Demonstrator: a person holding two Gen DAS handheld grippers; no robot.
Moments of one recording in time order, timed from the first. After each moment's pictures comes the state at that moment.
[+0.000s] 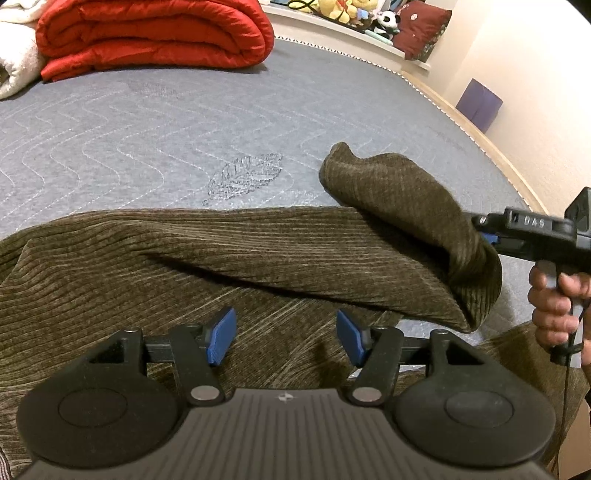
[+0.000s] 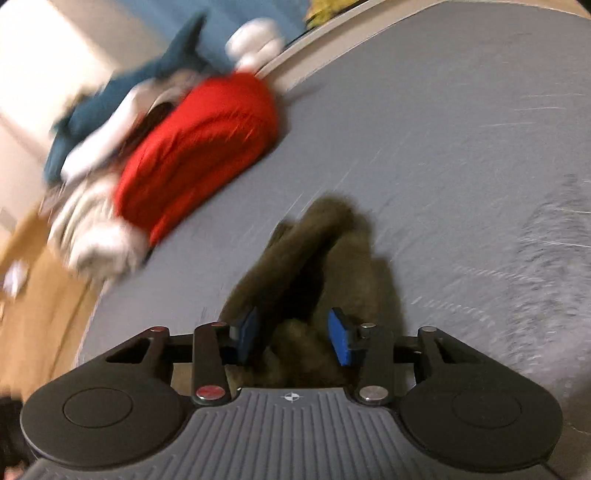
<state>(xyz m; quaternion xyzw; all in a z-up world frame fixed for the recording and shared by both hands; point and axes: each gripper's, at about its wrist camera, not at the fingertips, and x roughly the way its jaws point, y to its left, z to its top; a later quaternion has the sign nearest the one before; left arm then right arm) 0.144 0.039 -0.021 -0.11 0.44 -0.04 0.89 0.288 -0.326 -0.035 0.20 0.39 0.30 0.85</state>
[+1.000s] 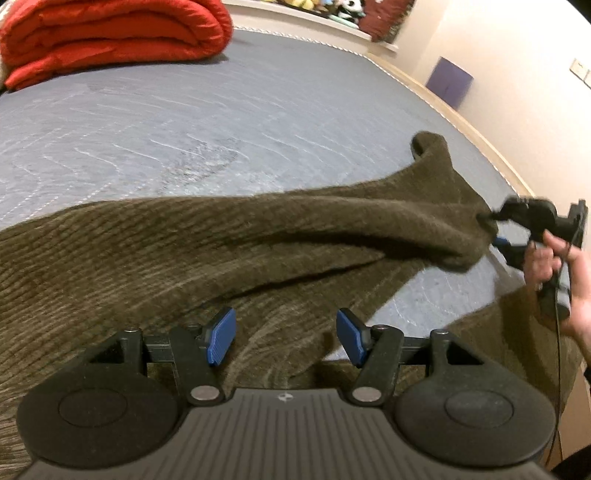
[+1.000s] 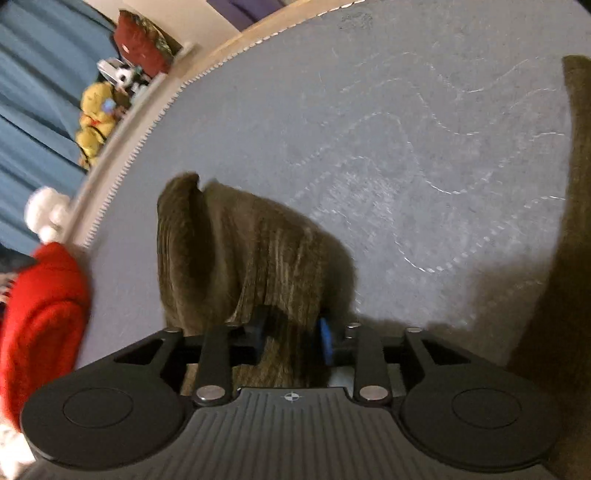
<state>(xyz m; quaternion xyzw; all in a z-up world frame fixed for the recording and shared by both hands) 0.141 0.013 -0.035 -0.08 0.45 -0.10 0.88 0.251 -0.482 -0.073 0.44 0.33 -0.07 0.83</state>
